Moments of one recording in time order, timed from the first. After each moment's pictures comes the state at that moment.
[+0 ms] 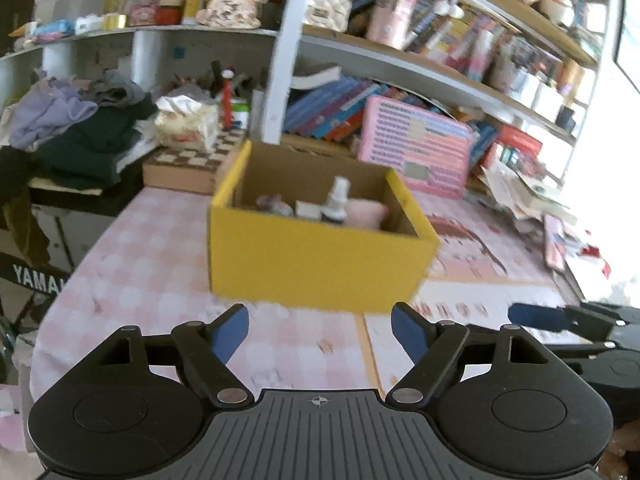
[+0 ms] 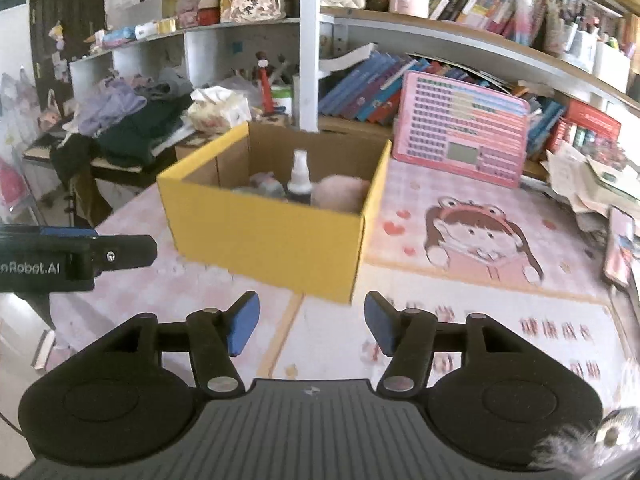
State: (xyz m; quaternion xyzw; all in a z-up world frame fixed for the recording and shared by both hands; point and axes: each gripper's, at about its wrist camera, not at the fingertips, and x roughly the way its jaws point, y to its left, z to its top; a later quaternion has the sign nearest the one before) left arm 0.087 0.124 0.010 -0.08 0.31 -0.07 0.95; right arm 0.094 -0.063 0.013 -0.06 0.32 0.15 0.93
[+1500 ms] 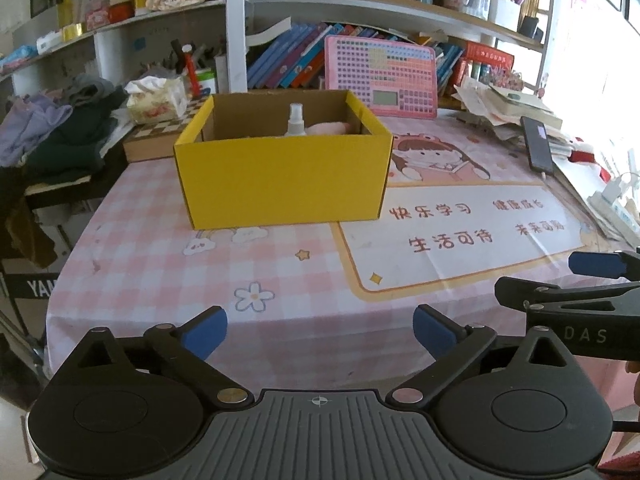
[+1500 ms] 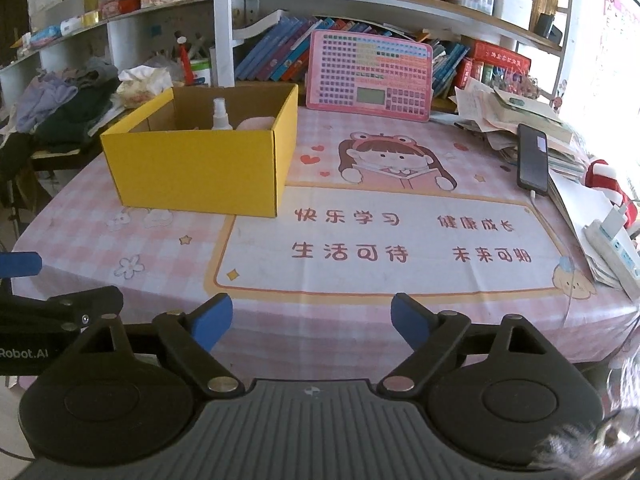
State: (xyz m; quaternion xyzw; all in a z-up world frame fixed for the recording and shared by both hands) left arm 0.040 0.079 -0.012 0.01 0.36 -0.08 0.93; right arm 0.027 -0.097 -0.003 -0.03 0.36 0.03 0.93
